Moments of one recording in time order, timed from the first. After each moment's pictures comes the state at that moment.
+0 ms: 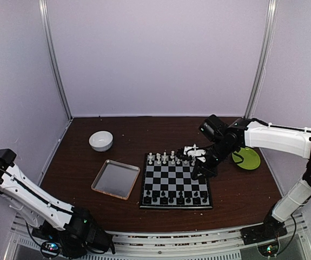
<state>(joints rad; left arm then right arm) -1.72 1.50 0.62 -1.16 0.28 -0.74 0.71 1.55 1.17 -0.82 -0.36 -0.53</state>
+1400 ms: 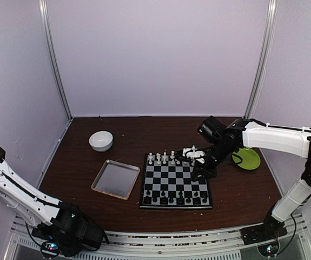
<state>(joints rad) -1.72 1.34 0.57 -1.18 0.27 -0.93 0.72 1.57 1.18 -0.83 -0.36 -0.53</state>
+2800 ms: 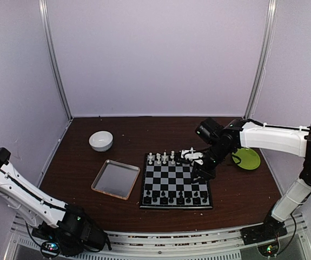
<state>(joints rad) -1.71 1.41 0.59 -1.17 0.25 -0.75 0.74 1.59 1.19 -0.84 -0.37 -0.53</state>
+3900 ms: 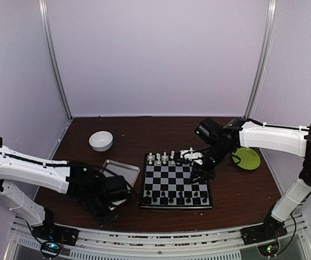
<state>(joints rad) -1.32 1.43 0.90 -0.98 0.00 -0.46 0.74 1.60 1.20 -0.86 -0.38 -0.52</state>
